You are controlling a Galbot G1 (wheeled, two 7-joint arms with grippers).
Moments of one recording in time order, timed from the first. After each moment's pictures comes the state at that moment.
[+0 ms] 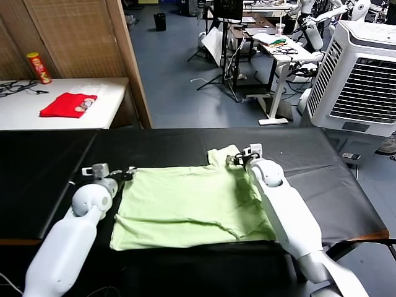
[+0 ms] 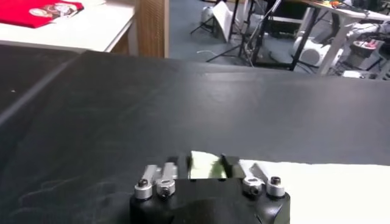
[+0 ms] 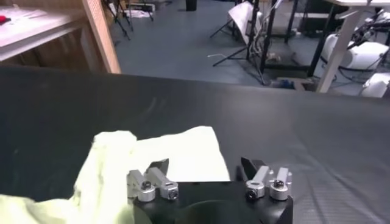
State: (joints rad) left arm 0.84 -1.06 -0.32 -1.51 -0.76 0.62 -0.17; right arm -0.55 1.33 0.18 1.20 0.37 -0.57 0.01
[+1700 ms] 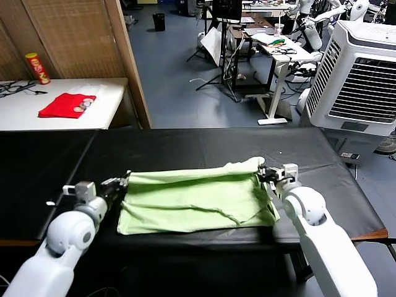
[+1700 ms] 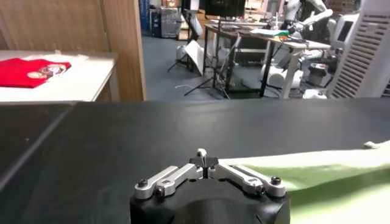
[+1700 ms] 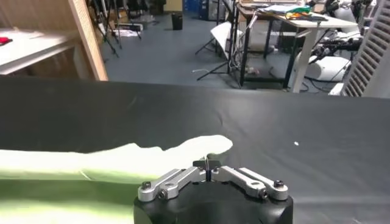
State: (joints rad) left arm 1.23 -0.96 -0.49 -1.98 -0.71 0.55 -0.17; right arm -1.01 1.05 0.34 1.87 0.54 -0.72 0.12
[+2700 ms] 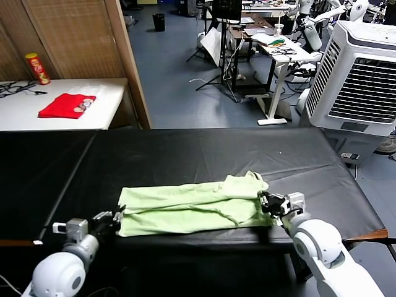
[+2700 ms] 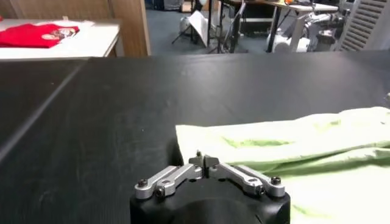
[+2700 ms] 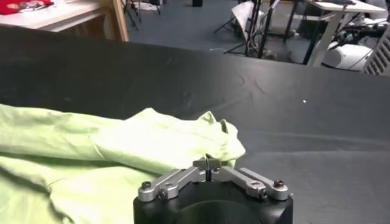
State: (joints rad) left arm 1.50 -0.98 -0.60 -2.12 -0.65 0.56 -0.17; right arm -1.18 1.03 0.41 2.03 0.54 -0.74 0.09
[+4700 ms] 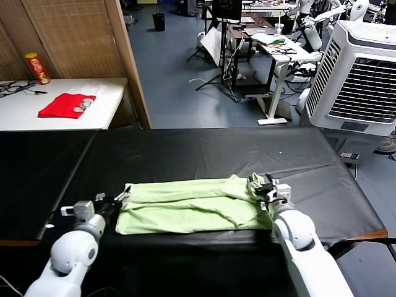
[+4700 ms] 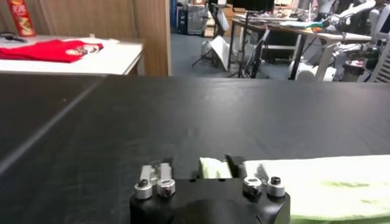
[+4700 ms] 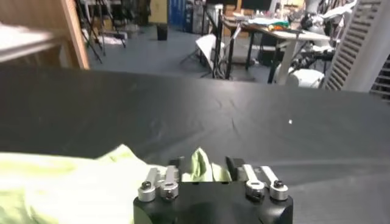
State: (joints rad) left arm 1.33 -1.11 -0.58 -1.93 -0.60 0.49 -0.15; right arm -1.12 1.22 0.40 1.87 0.33 -0.53 0.12
